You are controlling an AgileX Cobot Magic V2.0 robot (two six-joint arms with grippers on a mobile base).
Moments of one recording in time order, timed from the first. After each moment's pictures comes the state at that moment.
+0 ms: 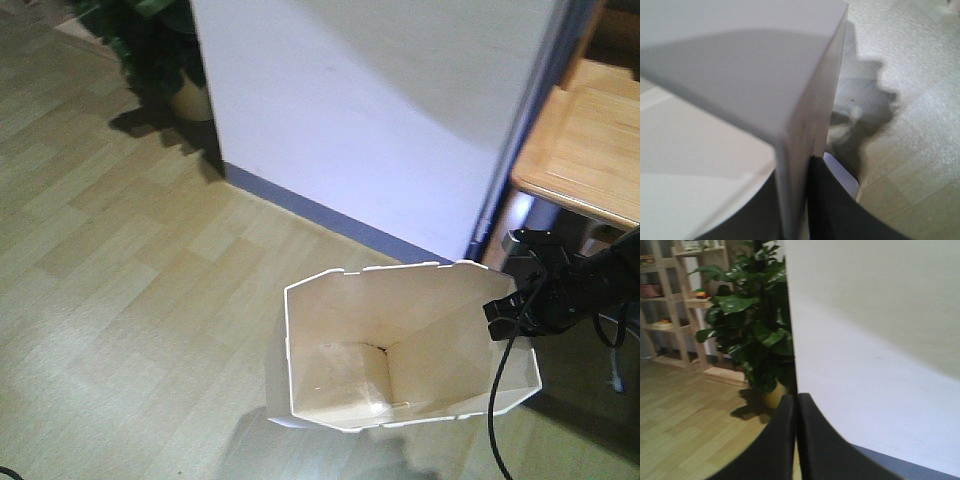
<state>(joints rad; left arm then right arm) 0.01 -0.01 0.03 0.03 0.08 0.00 -0.19 2.06 -0.86 0.88 0.59 -1.16</state>
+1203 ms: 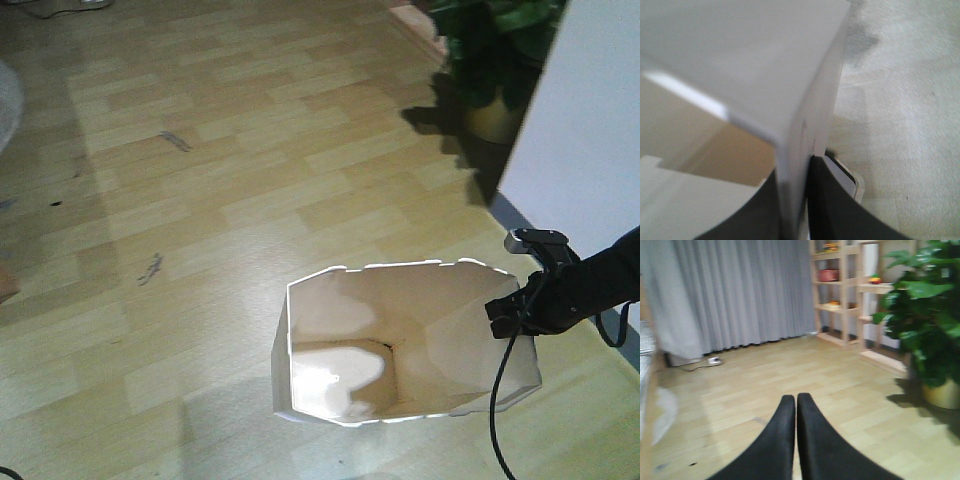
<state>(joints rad) 0.01 -0.01 0.03 0.03 0.08 0.00 -0.19 2.06 -0.86 0.88 0.58 -1.16</state>
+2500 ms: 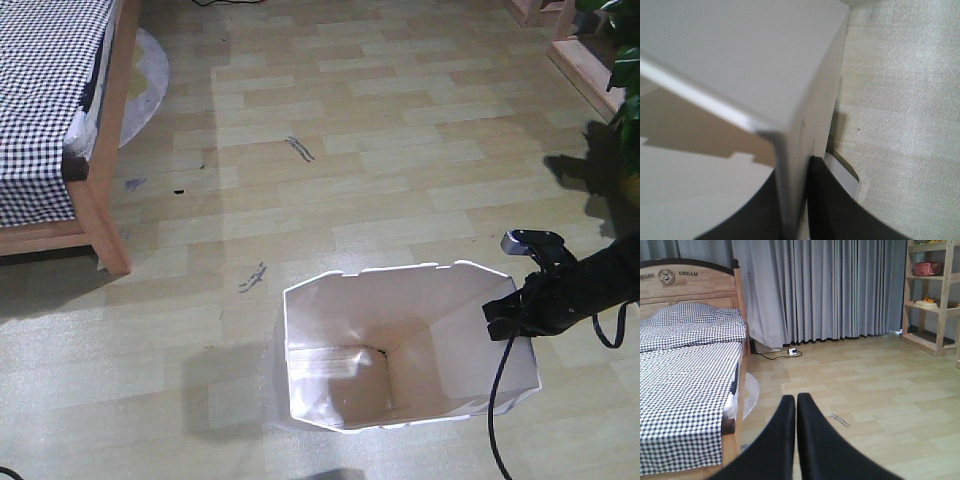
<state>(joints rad) 0.01 -0.01 0.03 0.03 0.08 0.00 -0.19 2.06 -0.86 0.88 0.59 -1.16</state>
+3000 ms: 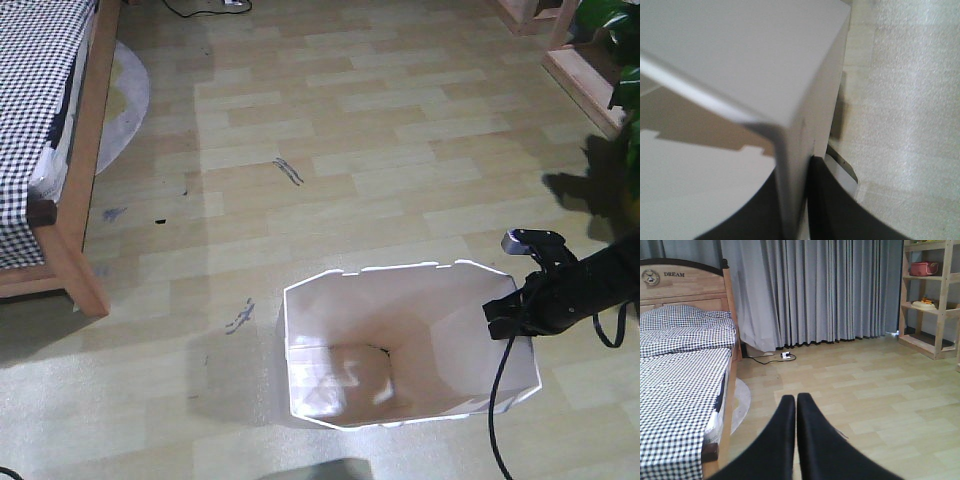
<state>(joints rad) 0.01 -0.01 0.03 0.03 0.08 0.00 -0.19 2.06 -0.86 0.88 0.59 -1.16</state>
